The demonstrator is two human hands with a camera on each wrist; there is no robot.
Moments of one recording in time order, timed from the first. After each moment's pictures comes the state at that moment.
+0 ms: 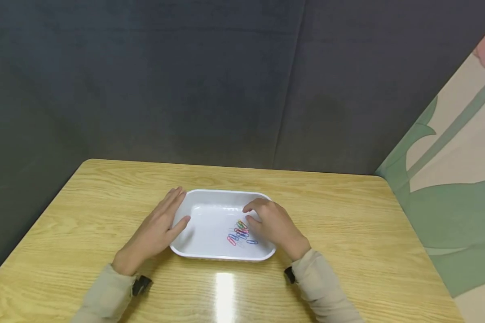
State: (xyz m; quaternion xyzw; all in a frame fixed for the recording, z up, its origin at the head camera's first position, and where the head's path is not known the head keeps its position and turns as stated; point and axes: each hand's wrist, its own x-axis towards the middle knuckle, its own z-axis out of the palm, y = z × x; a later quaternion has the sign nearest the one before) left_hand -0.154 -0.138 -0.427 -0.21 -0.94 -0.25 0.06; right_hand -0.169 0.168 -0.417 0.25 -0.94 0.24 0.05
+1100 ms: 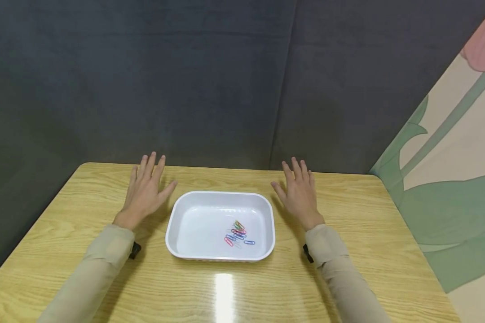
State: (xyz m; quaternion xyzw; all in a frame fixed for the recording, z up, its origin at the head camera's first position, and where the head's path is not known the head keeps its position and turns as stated) left_hand -0.241 -0.170 -0.423 -0.12 -0.98 -0.13 0.12; right_hand -0.227 0.237 -0.429 0.10 -0.97 0.16 0.17
